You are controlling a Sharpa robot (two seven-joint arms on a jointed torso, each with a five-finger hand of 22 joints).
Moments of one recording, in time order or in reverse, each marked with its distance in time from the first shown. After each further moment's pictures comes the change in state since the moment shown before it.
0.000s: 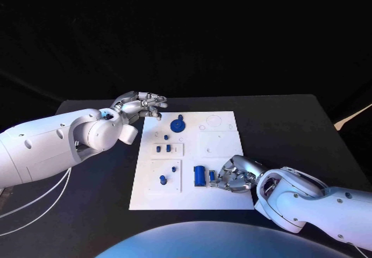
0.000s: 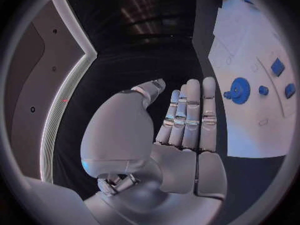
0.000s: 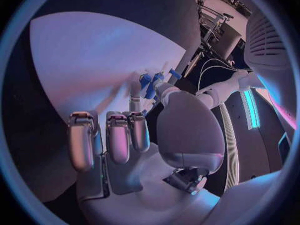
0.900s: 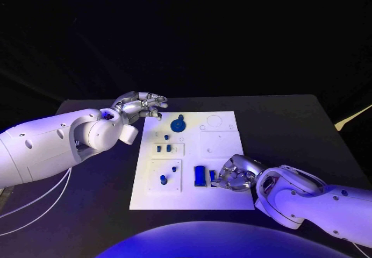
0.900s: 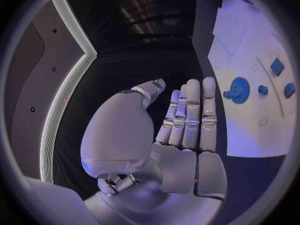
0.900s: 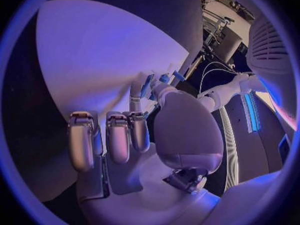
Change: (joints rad) left arm 0.000 0.001 -0.001 -0.001 0.000 0.000 0.000; left_hand 0.000 0.000 0.000 0.000 0.000 0.000 0.000 0.000 0.000 0.000 0.000 0.000 0.000 0.000 0.000 0.000 0.000 0.000 0.000 0.000 0.000 0.000; right arm 0.000 0.017 0.000 -0.046 -0.012 0.027 0.020; right_hand 0.041 0.022 -0.008 -0.003 0.000 0.000 0.000 -0.004 0.002 0.000 0.000 0.000 0.000 0.000 0.000 0.000 0.000 0.000 0.000 0.000 0.000 0.001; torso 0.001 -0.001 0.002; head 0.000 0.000
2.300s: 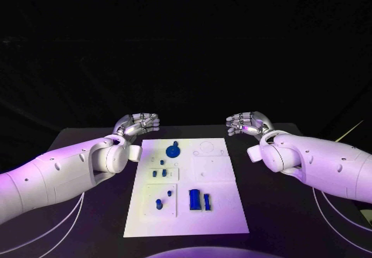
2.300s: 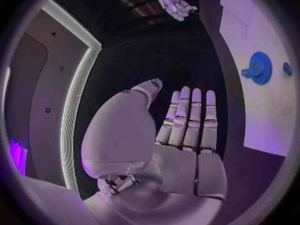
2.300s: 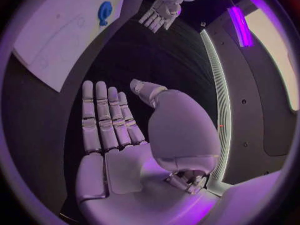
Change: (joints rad) left arm -0.057 0.151 -0.017 -0.221 0.097 -0.164 0.196; left_hand 0.048 0.005 -0.113 0.100 0.004 -0.020 -0.027 -0.033 -0.054 -0.024 -0.009 -0.108 -0.072 -0.254 0.051 -0.643 -0.210 0.000 -0.347 0.107 -0.325 -0.442; right arm 0.171 0.227 0.056 -0.632 1.005 -0.004 0.710; right_hand 0.087 0.043 0.298 -0.277 0.029 -0.337 0.187 -0.098 -0.156 -0.582 0.210 -1.225 -0.972 -0.593 0.215 -1.121 -0.817 0.148 -0.597 0.210 -1.357 -0.504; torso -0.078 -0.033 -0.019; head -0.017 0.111
